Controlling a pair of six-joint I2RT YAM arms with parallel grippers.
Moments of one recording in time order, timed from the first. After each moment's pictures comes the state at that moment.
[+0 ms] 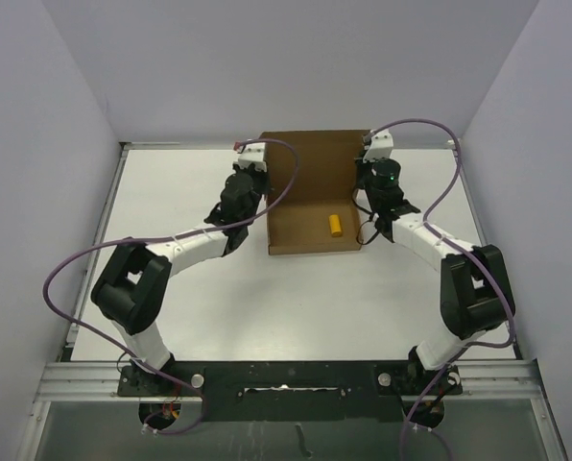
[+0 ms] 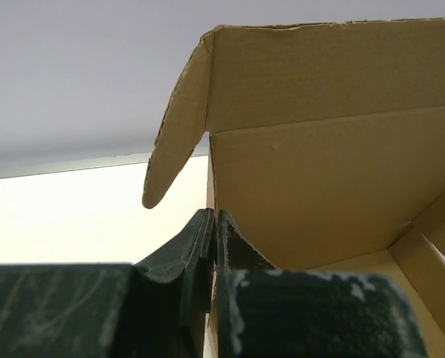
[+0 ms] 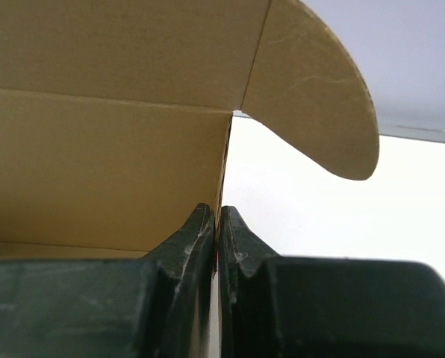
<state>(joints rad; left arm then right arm) -0.60 1.74 1.09 0.68 -0.38 -0.08 0.31 1.64 1.07 0.41 0.21 -0.03</state>
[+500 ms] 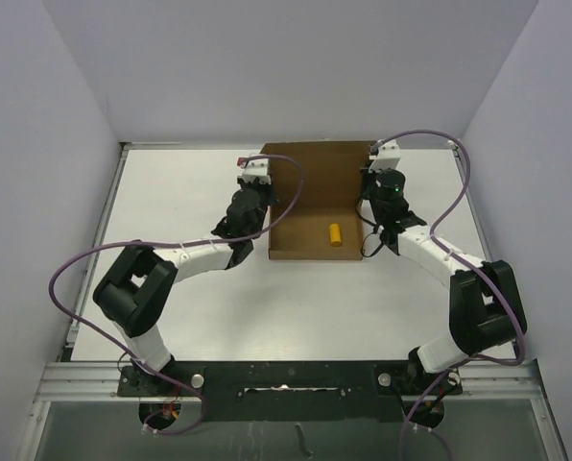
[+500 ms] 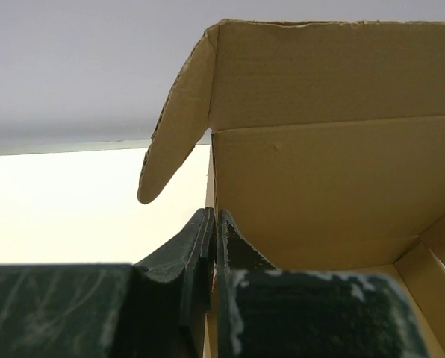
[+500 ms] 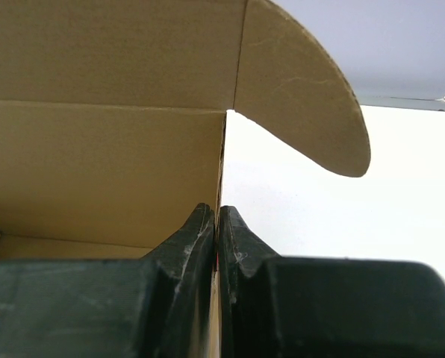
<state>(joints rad) -0.67 1.74 1.00 0.78 -0.48 -0.10 0.32 1.53 0.95 0.39 0.25 0.02</state>
